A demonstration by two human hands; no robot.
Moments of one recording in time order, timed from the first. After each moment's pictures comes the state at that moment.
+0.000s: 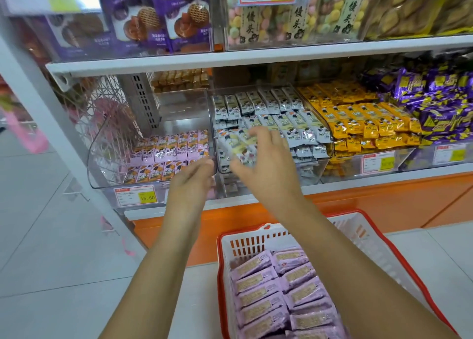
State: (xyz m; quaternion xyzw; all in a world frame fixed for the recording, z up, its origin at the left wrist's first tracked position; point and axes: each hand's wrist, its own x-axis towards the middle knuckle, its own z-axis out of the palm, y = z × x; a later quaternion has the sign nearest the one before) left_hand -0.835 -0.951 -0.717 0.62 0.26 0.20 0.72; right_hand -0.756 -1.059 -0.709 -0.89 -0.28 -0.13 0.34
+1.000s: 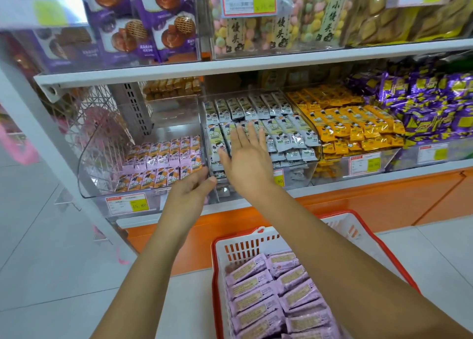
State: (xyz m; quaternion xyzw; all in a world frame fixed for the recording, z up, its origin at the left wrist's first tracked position) left_hand -0.835 -0.947 -0.723 0.75 0.22 0.13 0.62; right_hand -0.712 -1.028 -0.731 -0.94 -0.30 -0.13 0.11
